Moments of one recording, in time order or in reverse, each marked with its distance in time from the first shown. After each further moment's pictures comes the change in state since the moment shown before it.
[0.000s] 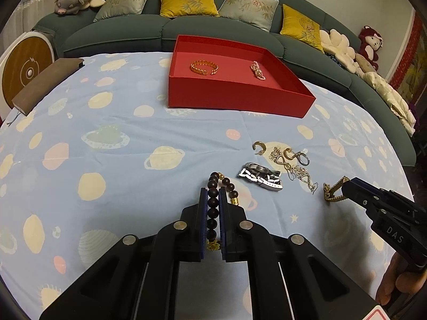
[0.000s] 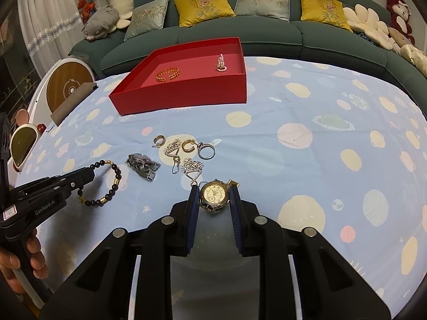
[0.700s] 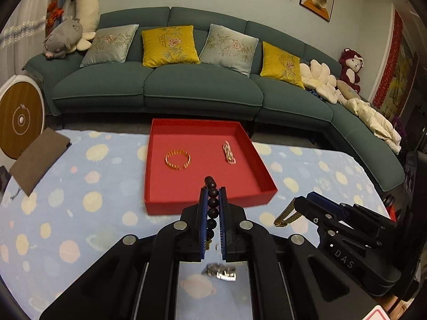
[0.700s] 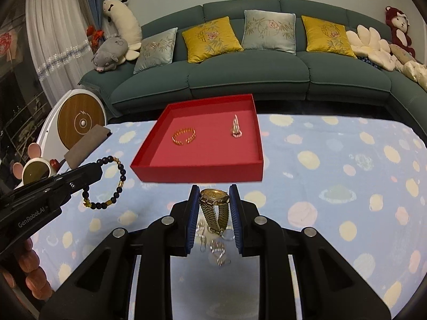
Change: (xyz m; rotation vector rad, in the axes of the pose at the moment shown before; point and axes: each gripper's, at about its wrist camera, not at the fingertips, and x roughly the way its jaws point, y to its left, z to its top) left arm -0.052 -0.039 0.124 0.062 -0.201 -0.039; right arm -0.030 0.021 0.094 -0.001 -0.160 0.045
